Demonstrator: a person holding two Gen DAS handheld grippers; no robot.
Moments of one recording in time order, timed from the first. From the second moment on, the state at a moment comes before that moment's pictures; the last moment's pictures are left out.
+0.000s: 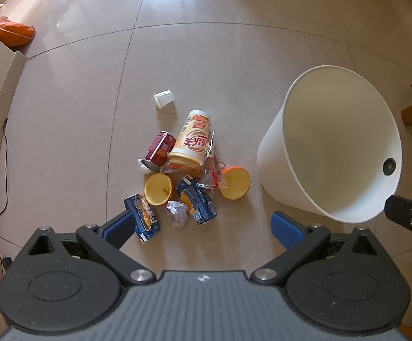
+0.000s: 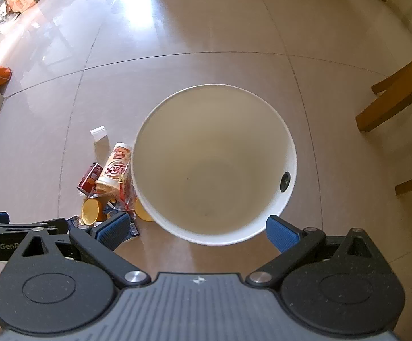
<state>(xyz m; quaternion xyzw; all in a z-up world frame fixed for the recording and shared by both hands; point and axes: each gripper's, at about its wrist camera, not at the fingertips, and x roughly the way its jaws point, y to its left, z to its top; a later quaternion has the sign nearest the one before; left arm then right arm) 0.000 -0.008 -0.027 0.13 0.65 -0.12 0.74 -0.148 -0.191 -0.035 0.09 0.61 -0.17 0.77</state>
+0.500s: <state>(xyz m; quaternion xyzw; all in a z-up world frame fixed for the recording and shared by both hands) 0.014 -0.015 -0.050 0.14 0.65 -0.11 0.74 -0.149 -0.222 -0.064 0.09 0.61 -0.21 0.76</state>
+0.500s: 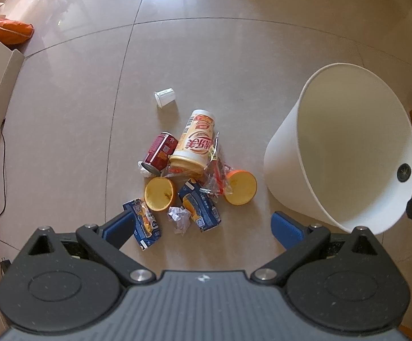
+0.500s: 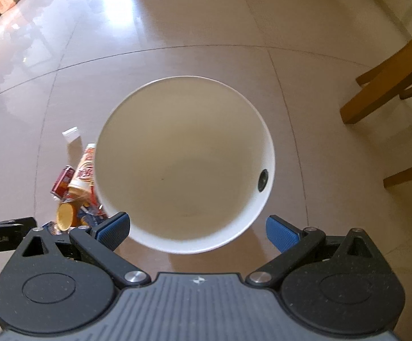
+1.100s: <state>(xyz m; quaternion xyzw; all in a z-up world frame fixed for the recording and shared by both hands) 0.030 -0.008 -0.107 0.15 0.67 -0.09 0.72 -0.146 -0.312 -0.126 0.12 0.59 -0.33 0.73</state>
